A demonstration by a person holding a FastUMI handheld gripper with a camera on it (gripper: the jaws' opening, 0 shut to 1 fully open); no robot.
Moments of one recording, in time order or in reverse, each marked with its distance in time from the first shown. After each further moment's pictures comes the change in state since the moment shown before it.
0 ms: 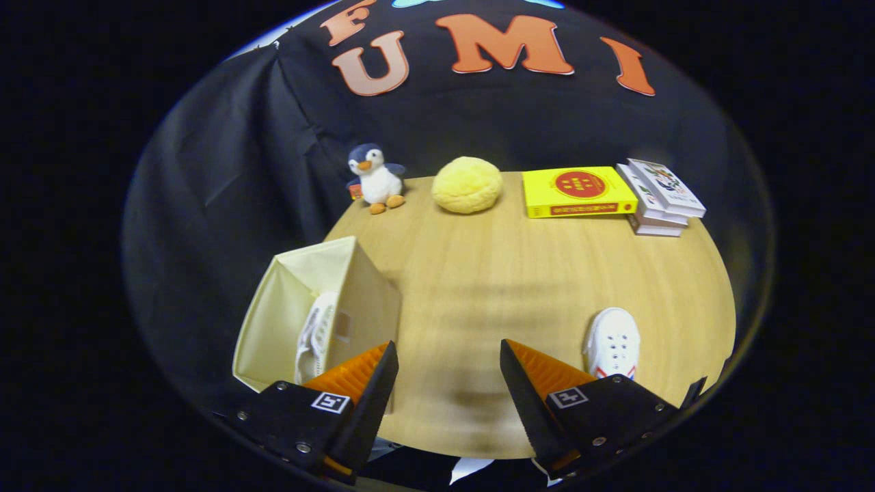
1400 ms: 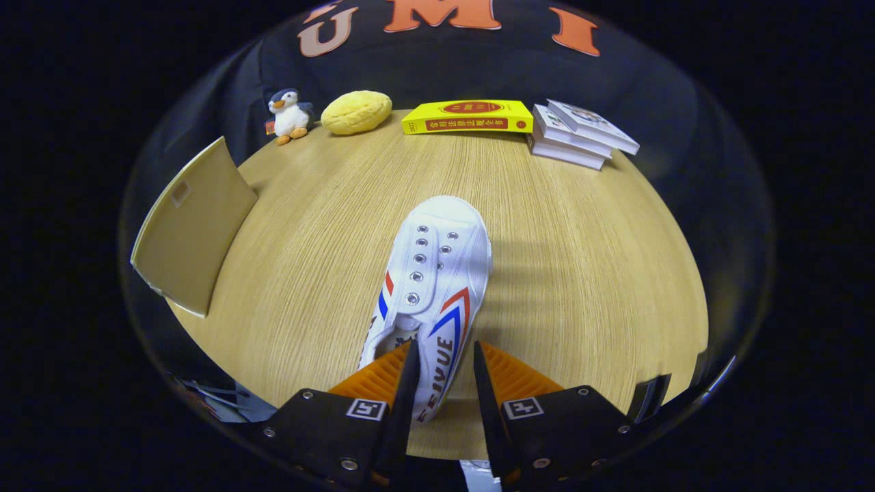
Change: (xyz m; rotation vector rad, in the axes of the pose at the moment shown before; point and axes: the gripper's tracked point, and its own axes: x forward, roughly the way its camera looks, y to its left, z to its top) arm 0.023 -0.200 -0.133 -0.059 0.162 -0.136
